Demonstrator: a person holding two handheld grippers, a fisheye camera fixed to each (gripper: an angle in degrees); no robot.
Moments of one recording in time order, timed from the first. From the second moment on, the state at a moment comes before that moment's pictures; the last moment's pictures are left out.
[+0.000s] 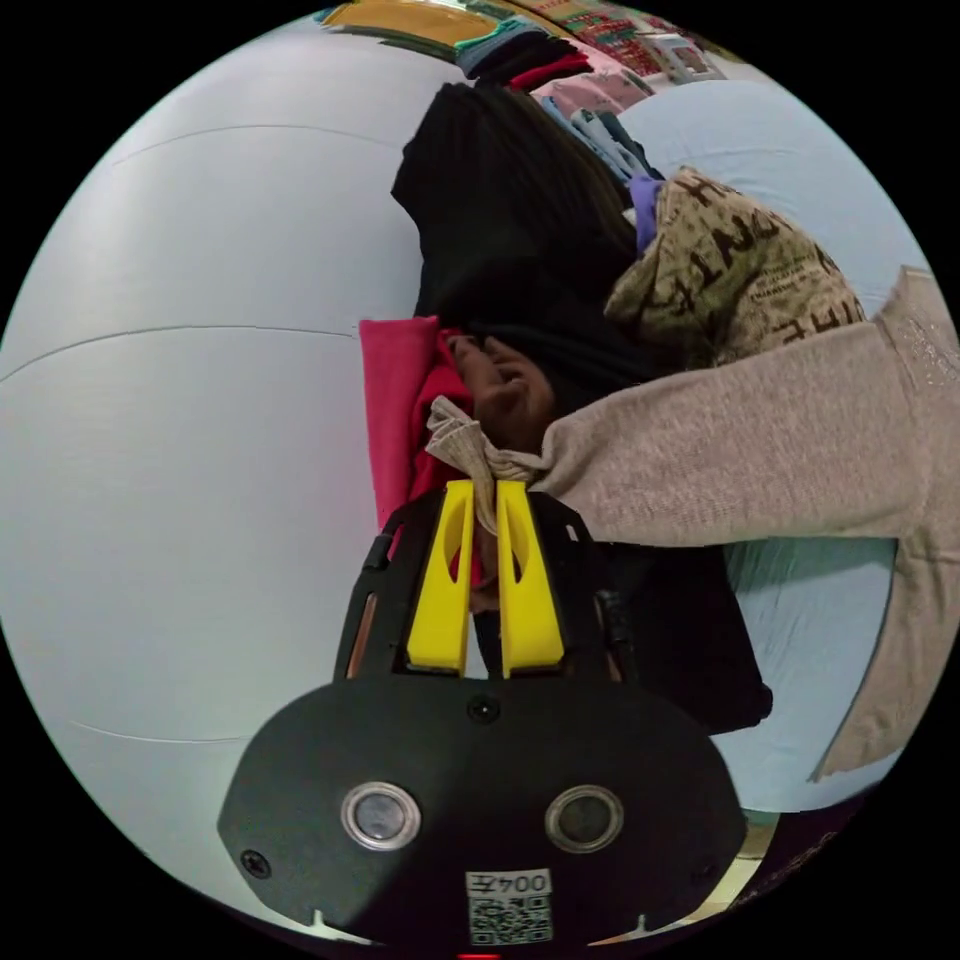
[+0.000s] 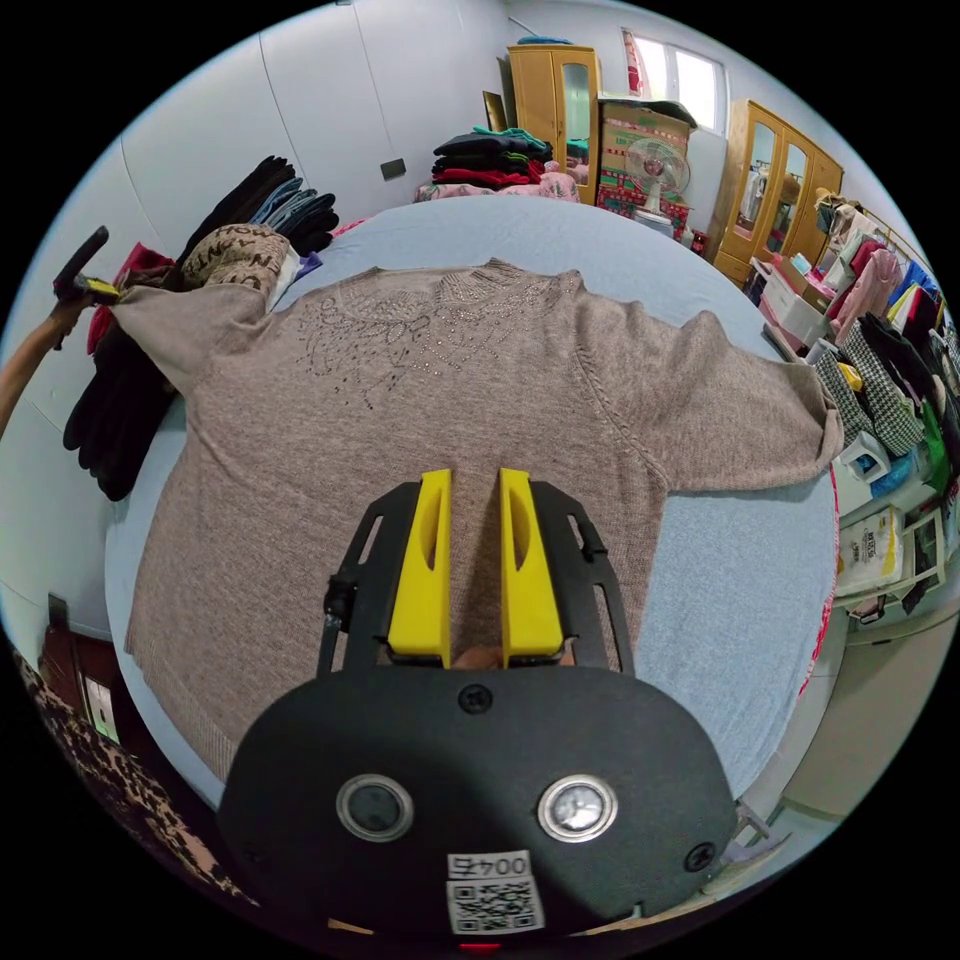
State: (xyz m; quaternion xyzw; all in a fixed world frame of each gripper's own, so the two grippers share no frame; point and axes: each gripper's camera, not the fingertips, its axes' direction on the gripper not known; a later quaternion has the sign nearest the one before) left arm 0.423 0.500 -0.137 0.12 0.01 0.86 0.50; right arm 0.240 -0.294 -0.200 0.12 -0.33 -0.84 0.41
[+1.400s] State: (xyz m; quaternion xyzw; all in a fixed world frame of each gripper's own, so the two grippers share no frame) left arm 0.258 0.550 -0.014 -0.21 0.43 0.77 0.42; right arm 0.237 -0.298 -0.197 0.12 -0.33 -0.84 0.42
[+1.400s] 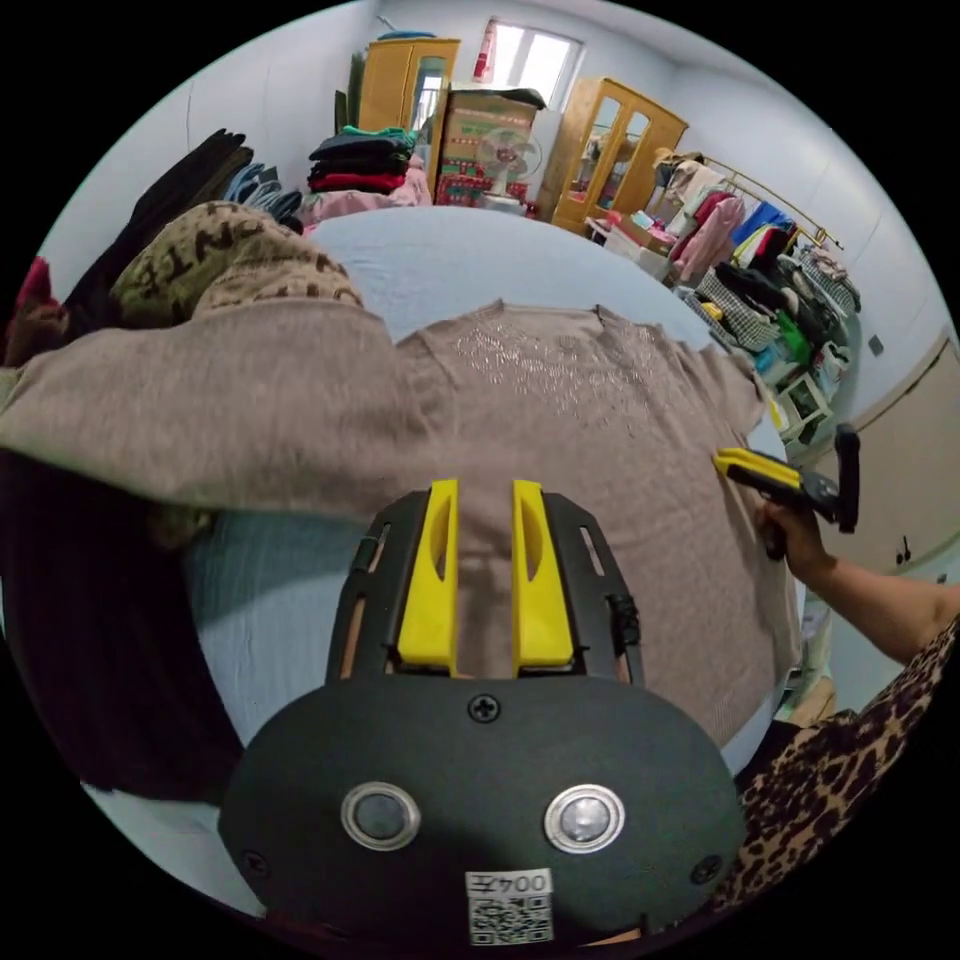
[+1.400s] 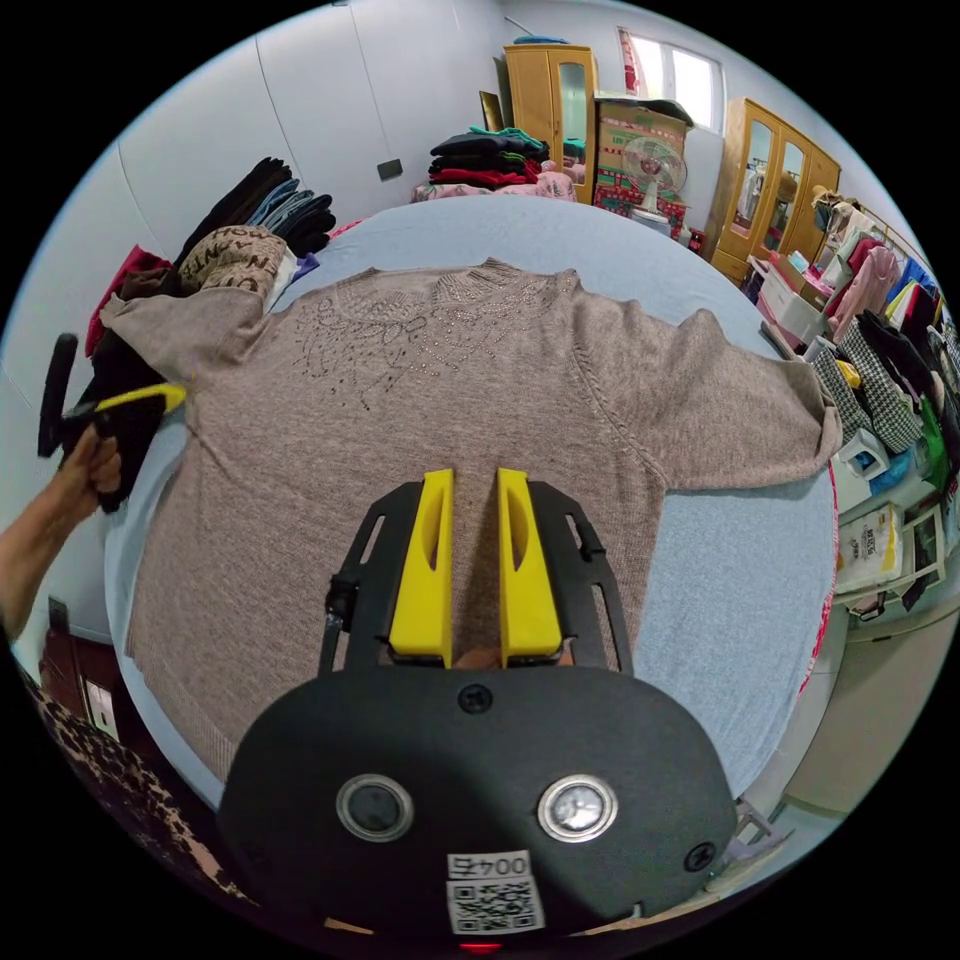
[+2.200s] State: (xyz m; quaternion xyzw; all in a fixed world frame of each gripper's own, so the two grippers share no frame) left arm 0.160 0.543 0.059 -0.10 0.34 0.79 0.50; right arm 0.239 -0.297 -0.194 0.12 -0.33 -0.84 0.42
